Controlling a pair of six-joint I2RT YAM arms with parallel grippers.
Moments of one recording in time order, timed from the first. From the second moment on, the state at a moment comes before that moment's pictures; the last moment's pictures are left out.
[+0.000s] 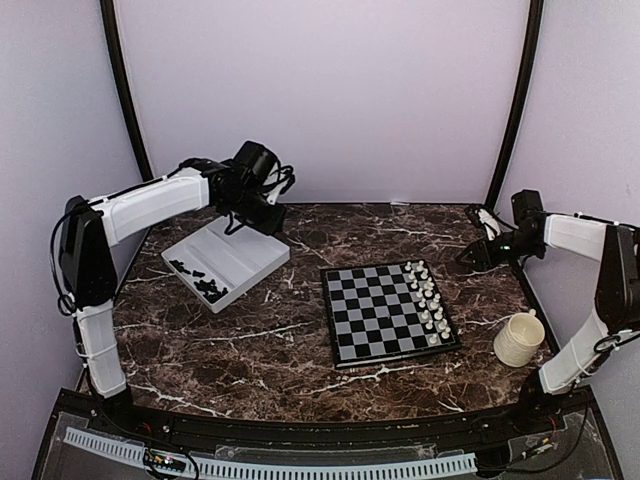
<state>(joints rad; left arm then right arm) -0.60 1.91 1.74 -0.77 -0.08 -0.04 -0.06 1.53 1.02 -0.50 -0.61 -0.45</state>
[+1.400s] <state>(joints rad) -0.79 2.48 2.21 -0.74 0.13 0.03 -0.03 1.54 1.01 -0.50 -0.58 -0.47</state>
